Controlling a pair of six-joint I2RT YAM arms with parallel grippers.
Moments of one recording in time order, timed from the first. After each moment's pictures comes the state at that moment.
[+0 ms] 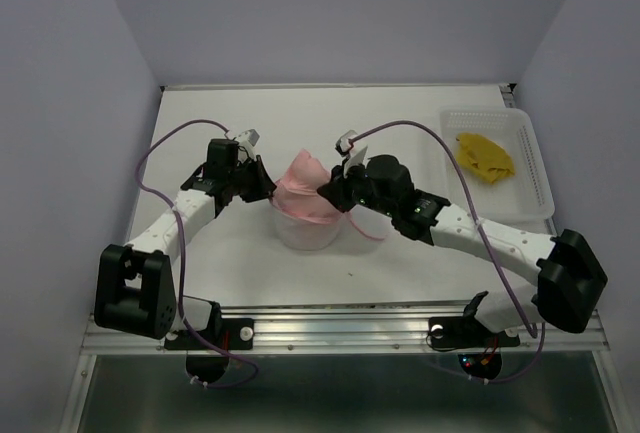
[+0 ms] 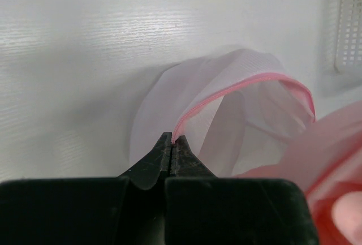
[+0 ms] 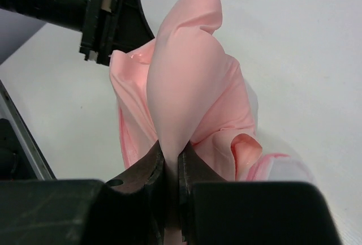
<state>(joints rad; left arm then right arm) -0.23 1.33 0.83 -0.25 0.39 -0.44 0.86 1.39 0.95 0.13 -0.07 0.23</state>
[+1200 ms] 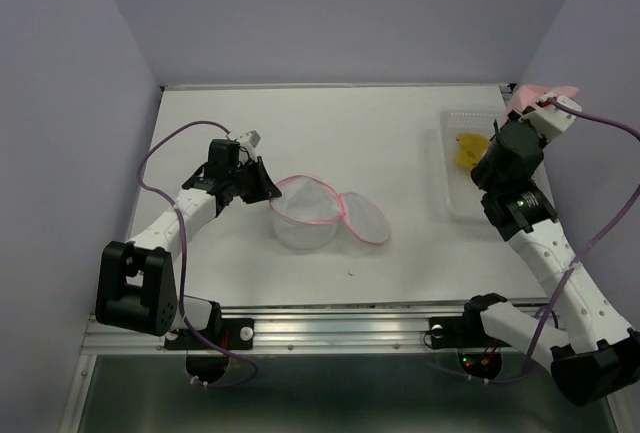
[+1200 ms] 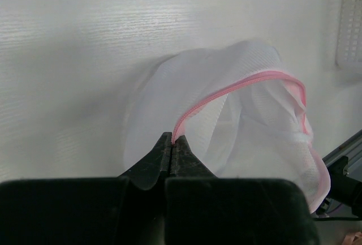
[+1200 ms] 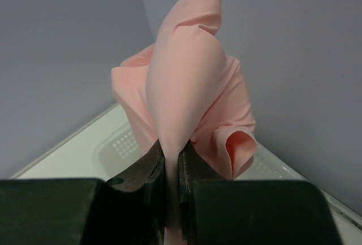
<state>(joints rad) -0.23 1.35 0.83 -0.26 0.40 -0.44 0.37 0.98 1.05 0.01 1.08 0.13</state>
